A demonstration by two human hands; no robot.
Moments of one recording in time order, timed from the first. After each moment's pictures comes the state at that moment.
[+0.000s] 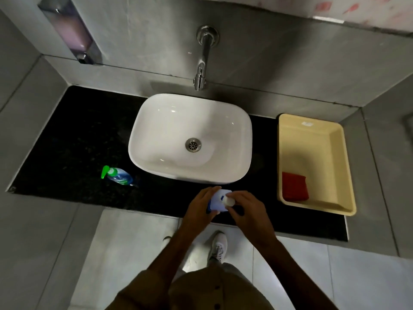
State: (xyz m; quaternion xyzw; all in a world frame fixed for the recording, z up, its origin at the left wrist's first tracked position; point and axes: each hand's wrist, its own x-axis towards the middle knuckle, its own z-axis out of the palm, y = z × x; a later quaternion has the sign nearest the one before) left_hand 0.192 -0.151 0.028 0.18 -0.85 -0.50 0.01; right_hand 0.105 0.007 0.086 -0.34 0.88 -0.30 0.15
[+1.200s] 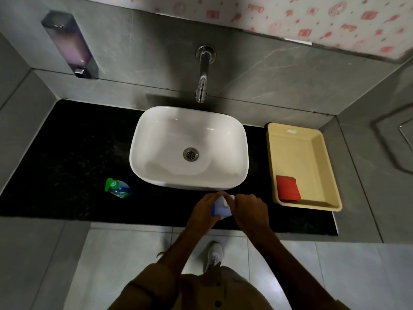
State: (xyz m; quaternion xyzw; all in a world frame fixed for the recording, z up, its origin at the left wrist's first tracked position) left_hand 0.195 -0.170 0.029 0.16 -0.84 -0.51 -0.03; right_hand 0.115 -0.037 0.093 -0.25 0.96 0.02 0.10
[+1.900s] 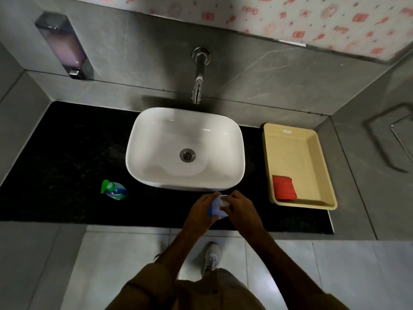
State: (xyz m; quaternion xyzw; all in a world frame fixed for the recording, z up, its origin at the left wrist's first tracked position) left_hand 0.194 -0.169 0.028 0.16 -0.84 -0.51 -0.02; right_hand 0.111 -0.028 0.057 -0.33 0.92 -0.14 0.14
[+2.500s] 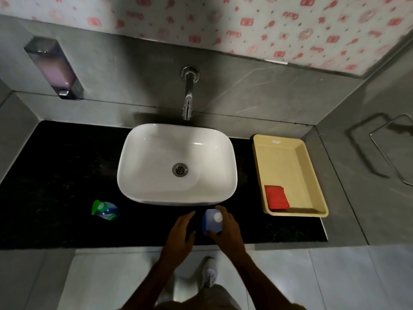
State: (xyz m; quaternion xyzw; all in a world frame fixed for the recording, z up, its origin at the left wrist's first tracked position) left_hand 0.238 -0.198 0.019 0.19 -0.84 -0.51 0.01; right_hand 0.140 -0.038 0.033 -0.14 0.91 -0.33 0.22
